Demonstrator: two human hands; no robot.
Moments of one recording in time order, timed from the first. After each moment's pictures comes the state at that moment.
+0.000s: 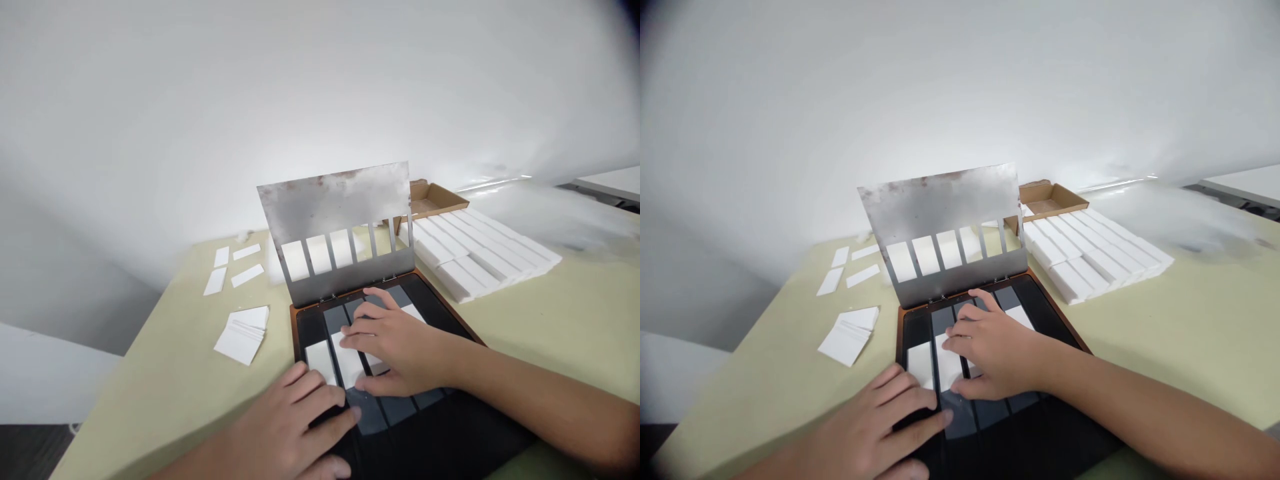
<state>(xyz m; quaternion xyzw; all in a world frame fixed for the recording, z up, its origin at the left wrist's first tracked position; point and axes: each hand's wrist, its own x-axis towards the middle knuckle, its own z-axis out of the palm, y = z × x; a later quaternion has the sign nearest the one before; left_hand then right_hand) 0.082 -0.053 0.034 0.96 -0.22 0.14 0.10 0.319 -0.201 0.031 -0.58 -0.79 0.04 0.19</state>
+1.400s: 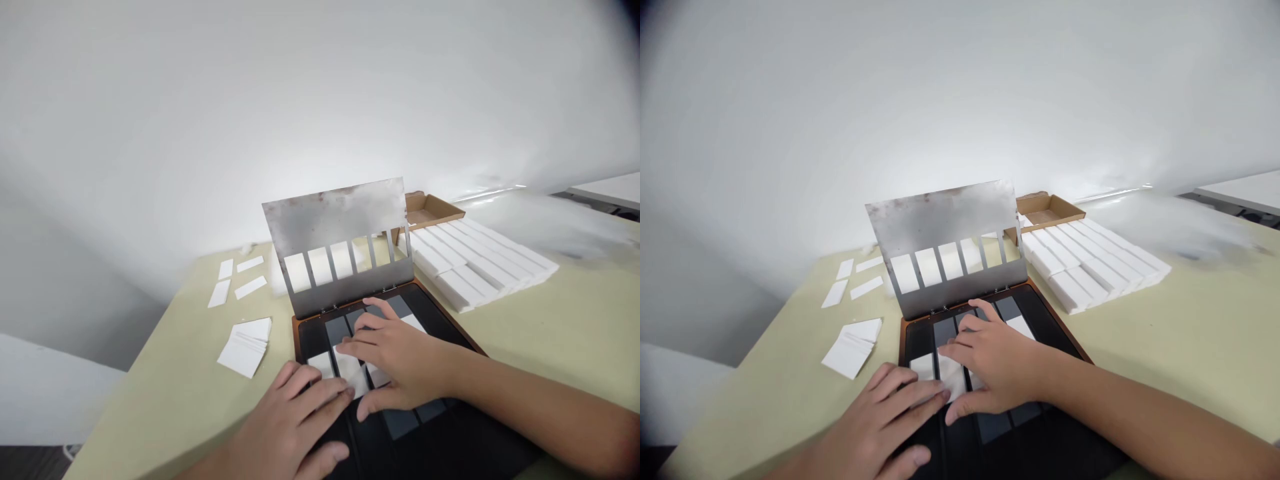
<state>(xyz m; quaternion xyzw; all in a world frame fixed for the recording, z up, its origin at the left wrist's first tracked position) 0.081 -0.050 0.026 0.97 -0.14 0.19 0.11 0.319 -0.201 0.031 -0.56 -0.80 0.04 0.21</state>
